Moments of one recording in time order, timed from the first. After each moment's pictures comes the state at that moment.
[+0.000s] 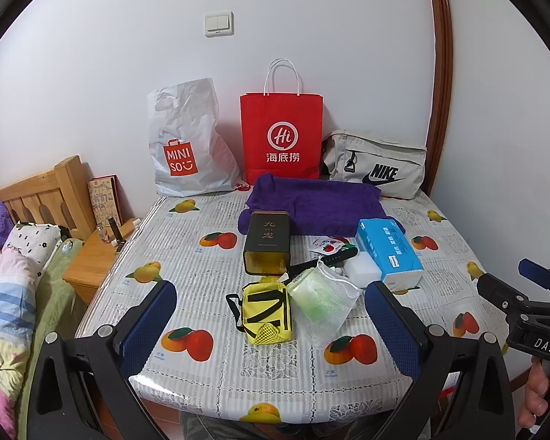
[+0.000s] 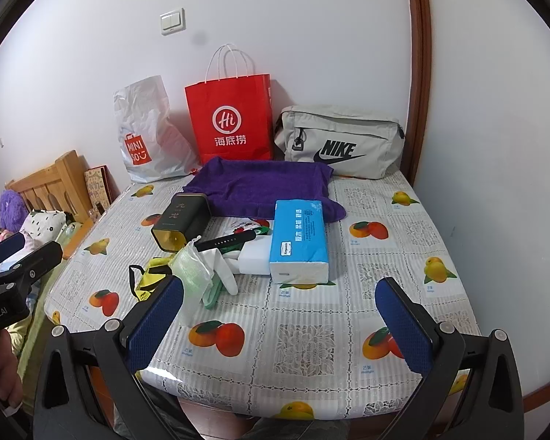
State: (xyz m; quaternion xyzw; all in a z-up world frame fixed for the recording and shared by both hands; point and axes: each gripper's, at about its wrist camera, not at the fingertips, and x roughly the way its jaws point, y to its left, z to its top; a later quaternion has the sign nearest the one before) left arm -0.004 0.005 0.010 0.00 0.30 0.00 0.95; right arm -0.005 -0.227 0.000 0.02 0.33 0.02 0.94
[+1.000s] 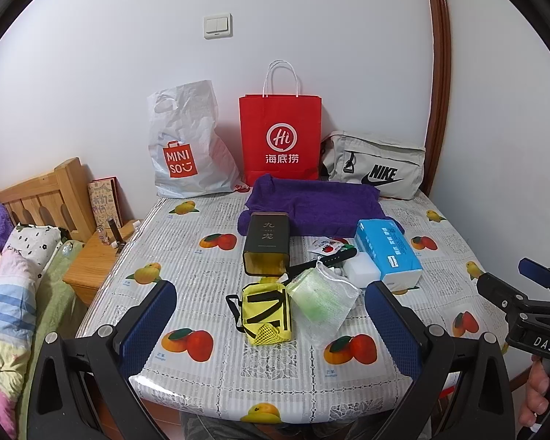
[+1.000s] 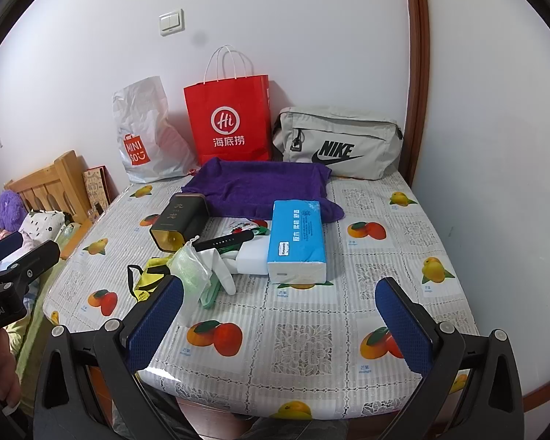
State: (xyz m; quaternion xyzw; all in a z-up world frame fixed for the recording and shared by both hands) left arm -0.005 0.004 0.010 0.00 0.30 0.00 0.95; right arm -0.006 -0.229 0.002 0.02 0.33 0.02 0.94
